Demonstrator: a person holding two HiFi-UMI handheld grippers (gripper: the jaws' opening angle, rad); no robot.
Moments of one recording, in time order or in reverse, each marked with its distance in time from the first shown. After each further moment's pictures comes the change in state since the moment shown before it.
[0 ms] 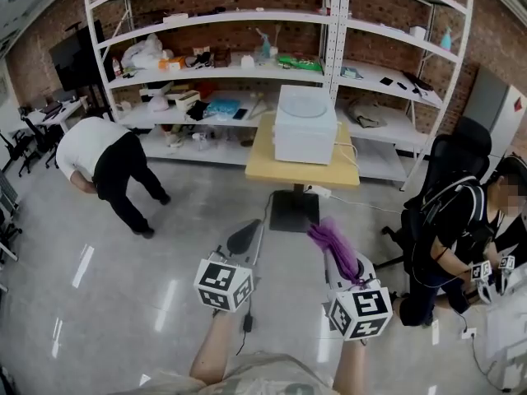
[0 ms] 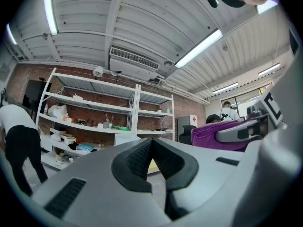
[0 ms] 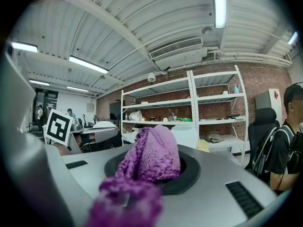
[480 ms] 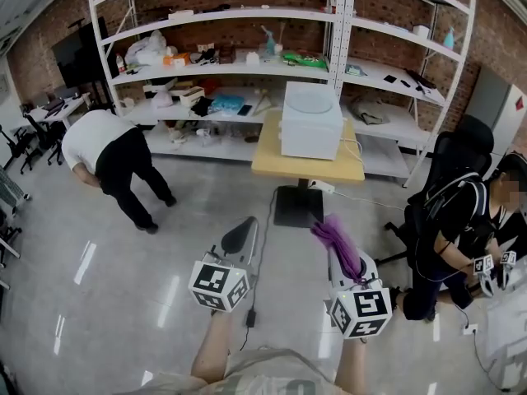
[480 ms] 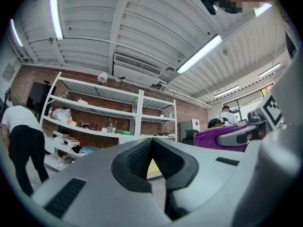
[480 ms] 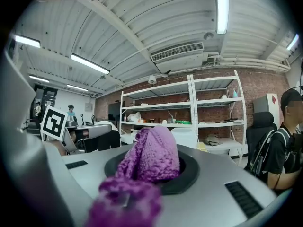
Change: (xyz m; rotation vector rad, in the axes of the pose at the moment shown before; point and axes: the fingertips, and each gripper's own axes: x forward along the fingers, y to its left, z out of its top) left arm -0.039 0.021 0.011 -0.005 -0.071 0.028; right arm -0.007 0.022 -0.002 -0.029 -0.033 -0.028
